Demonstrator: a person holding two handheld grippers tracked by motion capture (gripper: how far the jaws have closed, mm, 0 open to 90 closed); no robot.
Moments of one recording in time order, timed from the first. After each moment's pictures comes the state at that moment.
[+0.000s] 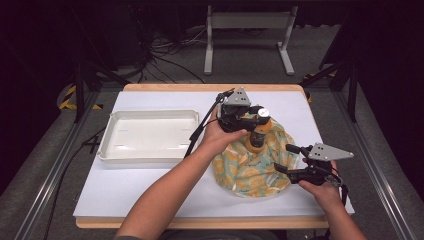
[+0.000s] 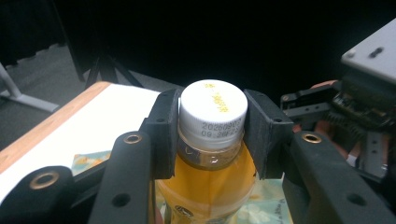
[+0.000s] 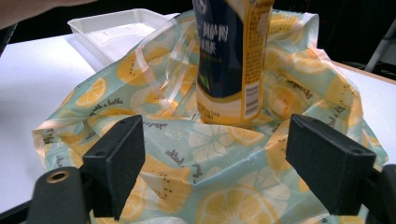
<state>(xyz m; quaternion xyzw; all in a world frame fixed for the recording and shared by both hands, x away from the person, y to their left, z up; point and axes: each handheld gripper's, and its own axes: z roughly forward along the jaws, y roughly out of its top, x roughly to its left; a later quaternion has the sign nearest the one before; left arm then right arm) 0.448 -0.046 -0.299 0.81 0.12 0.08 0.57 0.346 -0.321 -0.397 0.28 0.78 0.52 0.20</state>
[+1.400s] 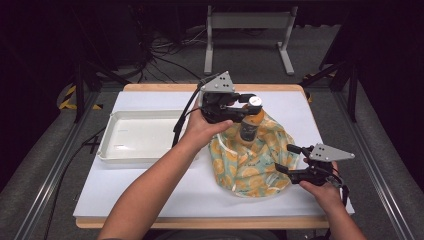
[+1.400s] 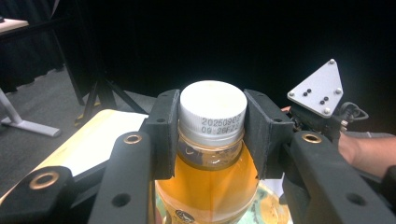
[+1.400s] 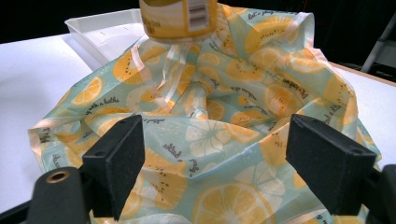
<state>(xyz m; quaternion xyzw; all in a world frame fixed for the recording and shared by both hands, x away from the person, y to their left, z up) 0.432 0.002 -0.247 0.80 0.10 0.08 0.59 0.345 -0.323 -0.398 0.28 0.78 0.52 0.21</state>
